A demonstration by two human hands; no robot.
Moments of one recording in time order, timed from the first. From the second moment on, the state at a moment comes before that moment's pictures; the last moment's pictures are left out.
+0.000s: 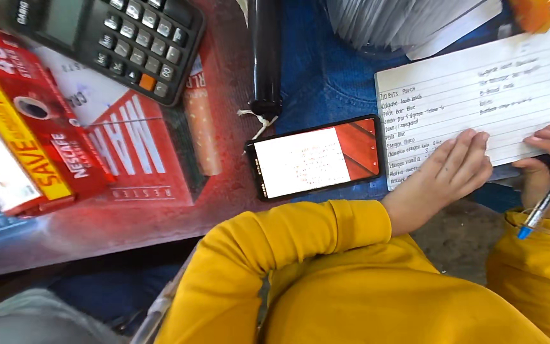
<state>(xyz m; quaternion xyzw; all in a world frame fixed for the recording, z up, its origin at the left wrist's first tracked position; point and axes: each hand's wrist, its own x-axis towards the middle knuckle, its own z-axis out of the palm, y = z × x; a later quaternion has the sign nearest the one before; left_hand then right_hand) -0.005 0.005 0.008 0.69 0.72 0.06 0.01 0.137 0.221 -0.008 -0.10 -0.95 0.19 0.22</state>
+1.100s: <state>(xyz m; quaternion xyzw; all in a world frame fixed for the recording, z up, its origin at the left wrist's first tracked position) -0.007 0.005 0.011 0.70 0.71 0.04 0.03 0.140 0.224 -0.014 -0.10 -0.95 0.21 0.23</state>
